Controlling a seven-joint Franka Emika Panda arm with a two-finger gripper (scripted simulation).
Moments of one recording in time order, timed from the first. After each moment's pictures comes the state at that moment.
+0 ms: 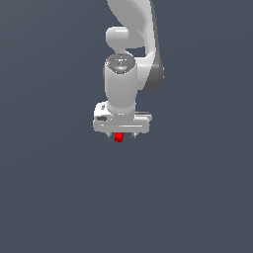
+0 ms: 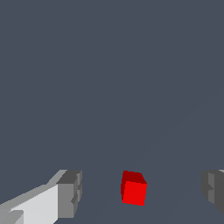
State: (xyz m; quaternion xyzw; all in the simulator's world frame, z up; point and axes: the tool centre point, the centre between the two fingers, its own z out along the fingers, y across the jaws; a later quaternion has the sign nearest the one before) arm 0.010 -0.019 0.182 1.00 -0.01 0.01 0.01
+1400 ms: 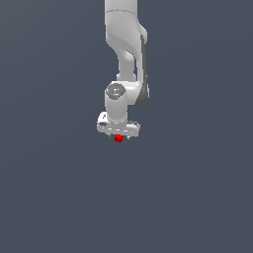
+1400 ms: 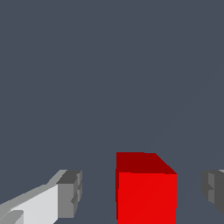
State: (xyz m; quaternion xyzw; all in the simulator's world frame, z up) arm -0.074 -0.040 0.049 1.00 -0.08 0.00 0.00
